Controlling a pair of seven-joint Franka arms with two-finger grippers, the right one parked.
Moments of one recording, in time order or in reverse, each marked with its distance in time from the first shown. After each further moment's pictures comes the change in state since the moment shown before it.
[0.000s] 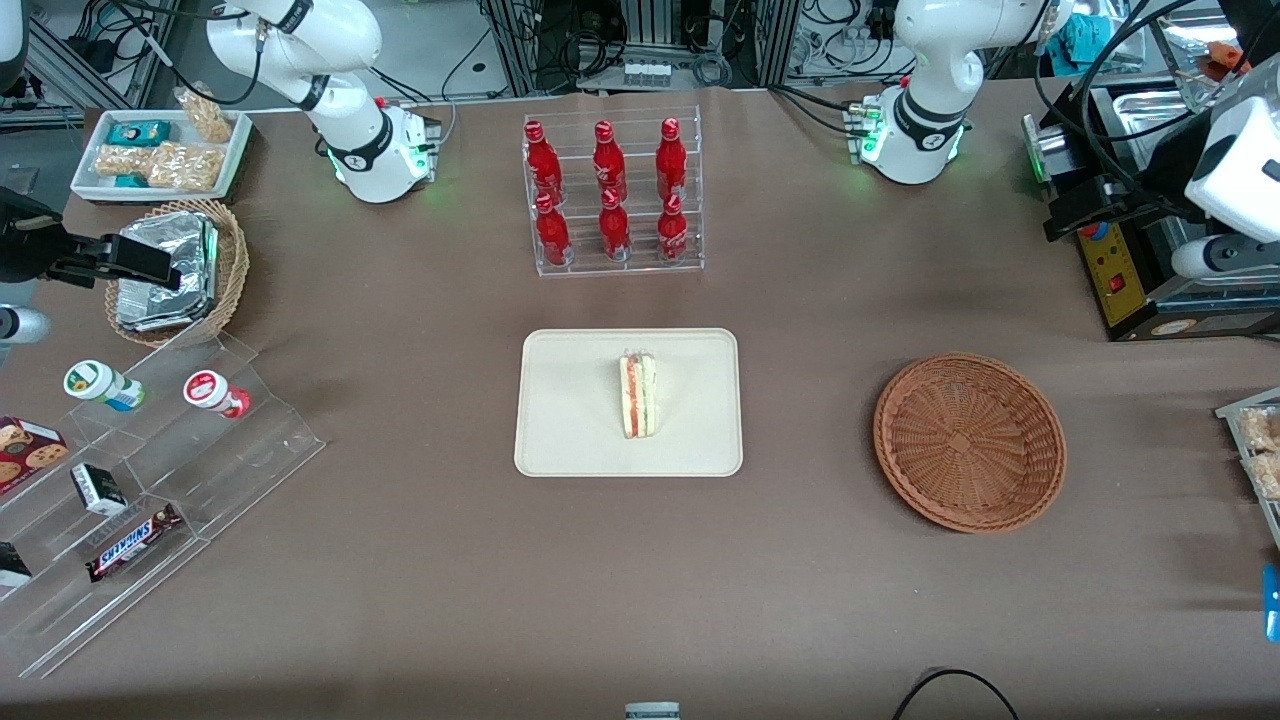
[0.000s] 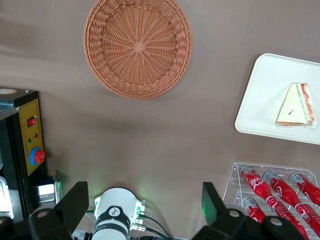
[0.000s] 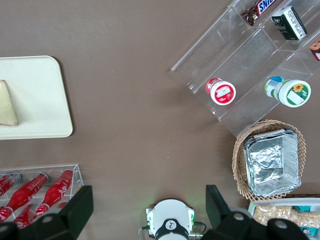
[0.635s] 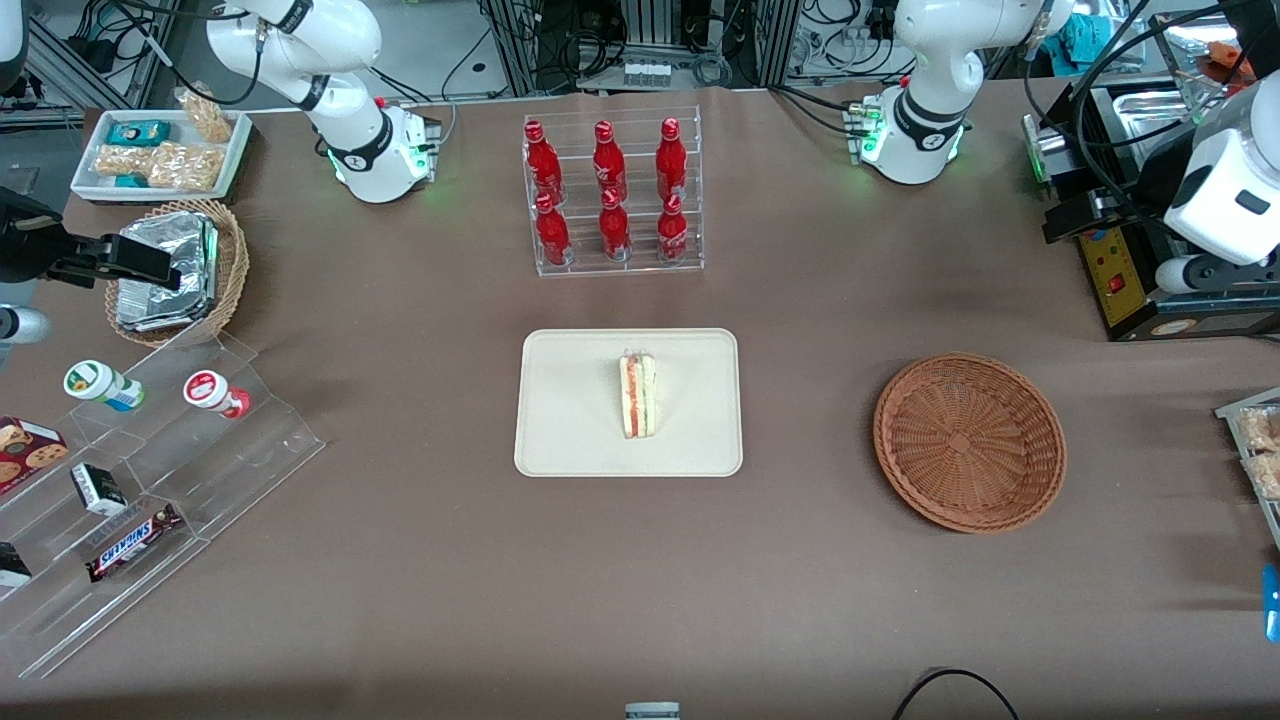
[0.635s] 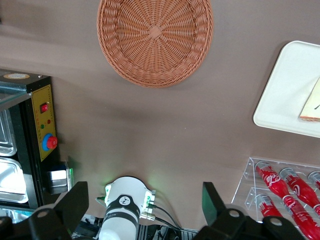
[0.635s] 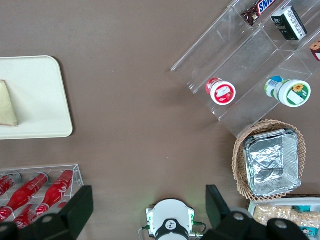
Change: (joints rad) arm 0.007 0.006 -0.012 -0.027 0.049 -0.026 0.010
